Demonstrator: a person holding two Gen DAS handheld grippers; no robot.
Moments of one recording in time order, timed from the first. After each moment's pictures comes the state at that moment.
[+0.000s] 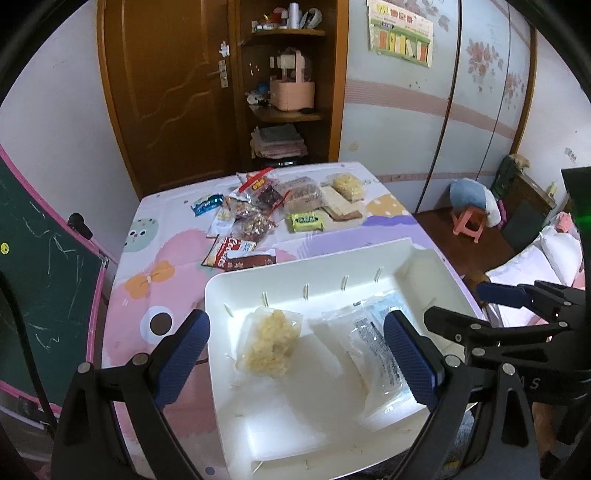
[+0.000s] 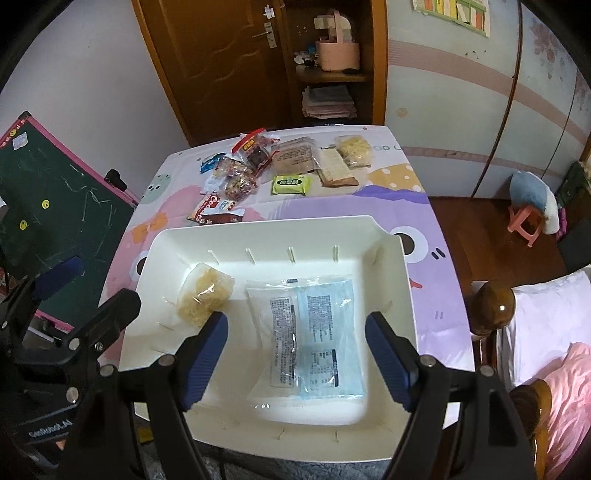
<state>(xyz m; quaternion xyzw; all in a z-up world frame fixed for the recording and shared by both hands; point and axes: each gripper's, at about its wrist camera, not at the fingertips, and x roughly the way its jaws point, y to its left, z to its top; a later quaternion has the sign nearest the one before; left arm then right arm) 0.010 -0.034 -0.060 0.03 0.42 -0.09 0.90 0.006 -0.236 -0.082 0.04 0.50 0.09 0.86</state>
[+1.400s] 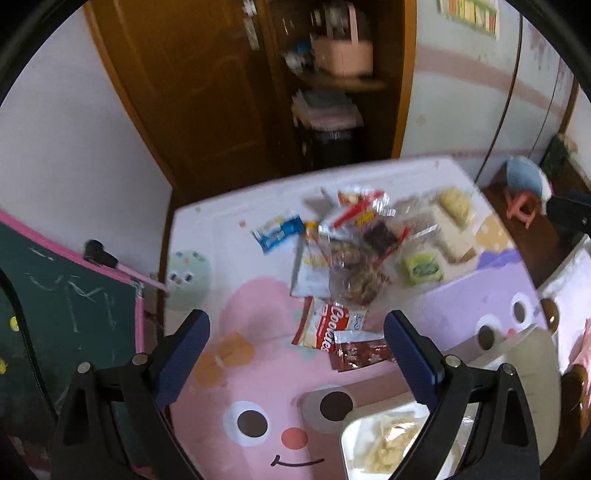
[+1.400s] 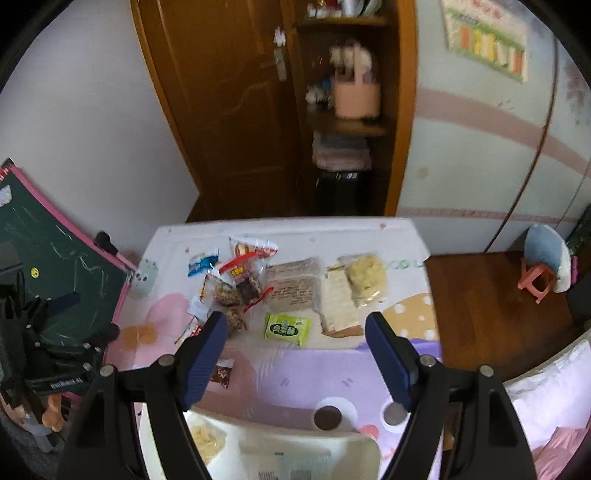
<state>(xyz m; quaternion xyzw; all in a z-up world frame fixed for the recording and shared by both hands) 0.244 0.049 -0.077 0.08 0.51 -0.03 0.86 0.239 -0.229 -0.035 0.02 0.48 0.11 0.87</state>
